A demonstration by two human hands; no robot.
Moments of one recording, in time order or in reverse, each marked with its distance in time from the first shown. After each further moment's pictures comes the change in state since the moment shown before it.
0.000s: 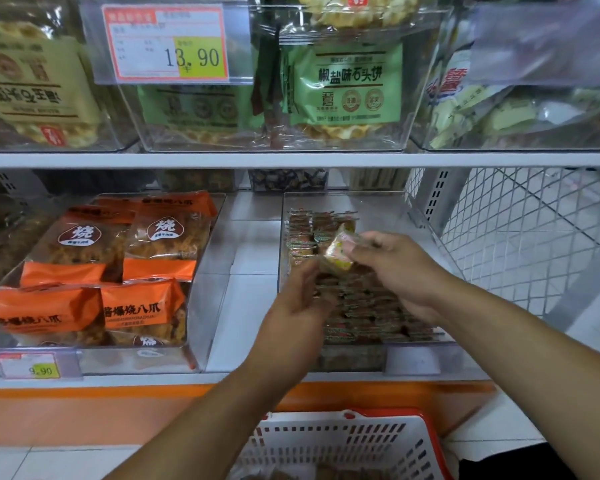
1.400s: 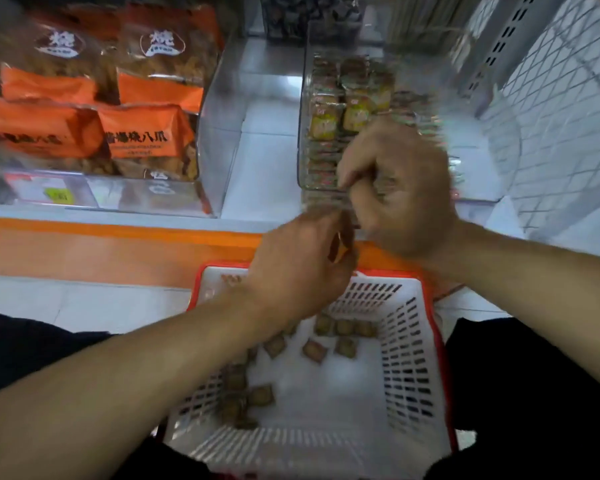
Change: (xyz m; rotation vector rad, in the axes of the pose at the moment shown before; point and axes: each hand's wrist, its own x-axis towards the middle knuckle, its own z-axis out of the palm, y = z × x) left_hand -0.076 -0.048 -0.004 0.894 -0.036 0.292; right_hand -0.072 0.035 0.049 -0.387 0.072 -1.144
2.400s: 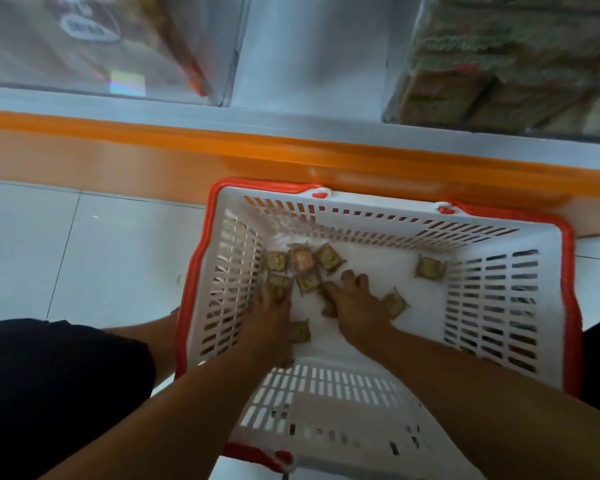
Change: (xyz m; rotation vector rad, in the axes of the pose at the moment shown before) left_hand -0.198 -0.191 0.176 0.373 -0.989 -0.641; right_hand -0.348 0.018 0.228 -0.254 -1.296 0.913
